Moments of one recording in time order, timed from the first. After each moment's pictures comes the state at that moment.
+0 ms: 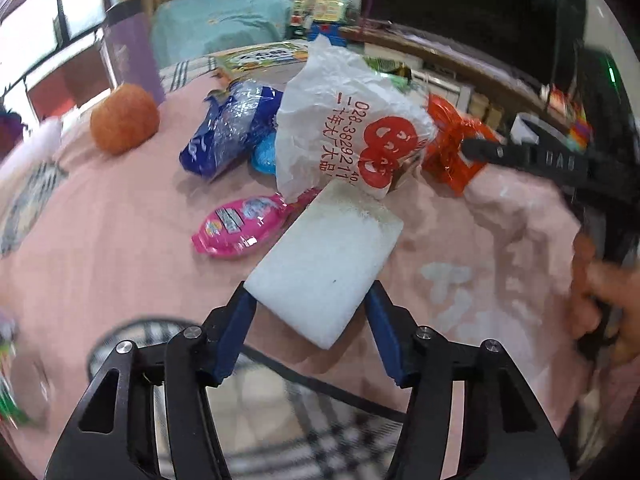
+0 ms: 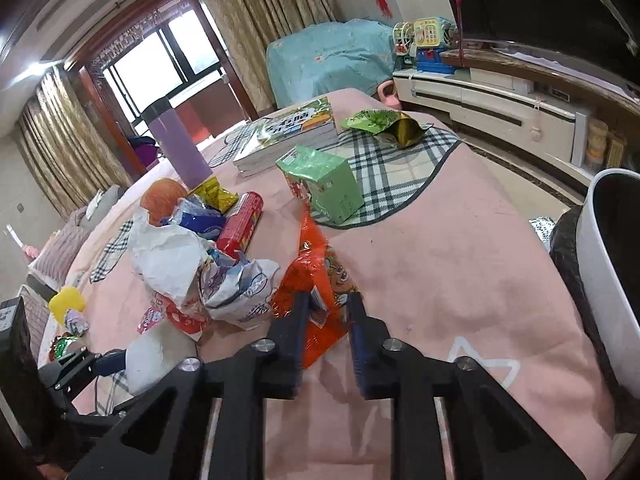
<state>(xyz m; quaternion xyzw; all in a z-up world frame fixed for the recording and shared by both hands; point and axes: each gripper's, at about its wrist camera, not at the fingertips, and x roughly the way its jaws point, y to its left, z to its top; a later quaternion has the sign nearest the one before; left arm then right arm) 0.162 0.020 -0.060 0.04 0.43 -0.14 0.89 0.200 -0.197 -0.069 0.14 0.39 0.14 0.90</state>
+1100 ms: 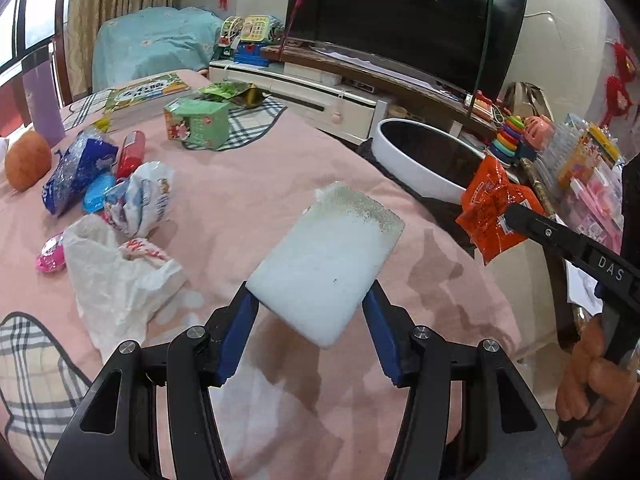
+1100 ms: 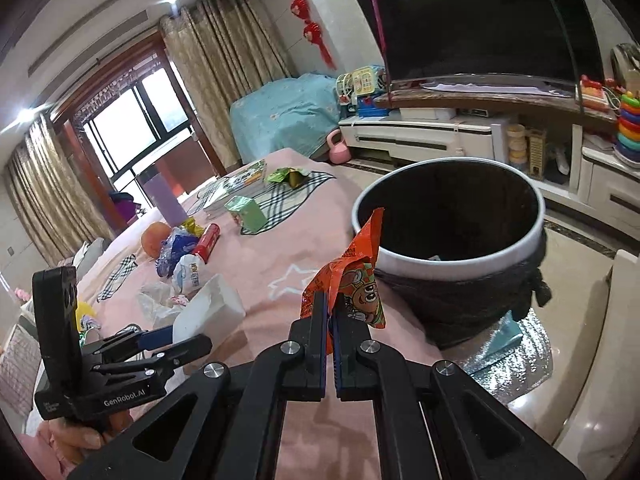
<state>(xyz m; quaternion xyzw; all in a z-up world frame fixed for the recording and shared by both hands) 0.117 -0.116 -0.039 0.03 0.40 -0.24 0.88 0.051 -0.316 -0.031 0.18 0.32 0.05 0.93</state>
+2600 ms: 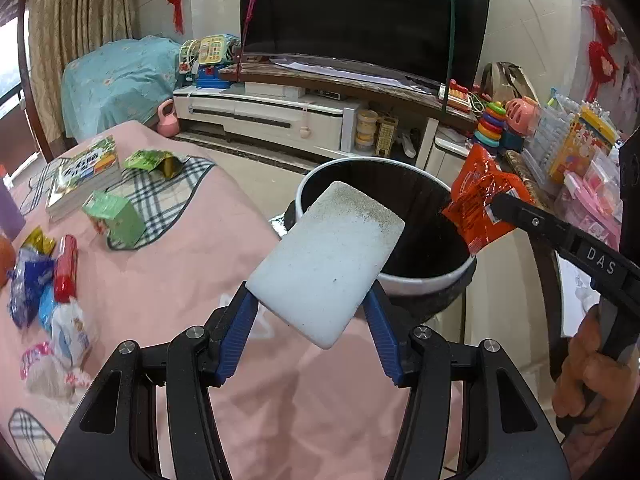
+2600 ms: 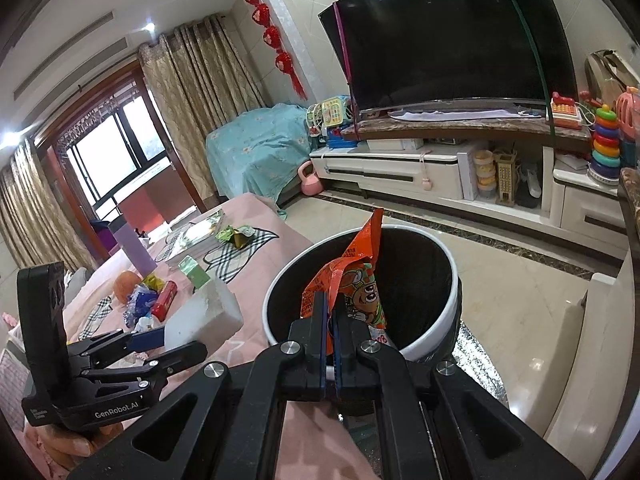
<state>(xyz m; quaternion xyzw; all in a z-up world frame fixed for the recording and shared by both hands) 0.159 -0.232 0.000 0.09 0.38 -0.27 0.88 0.072 -0.404 -0.006 0.18 0.28 0.01 0.94</state>
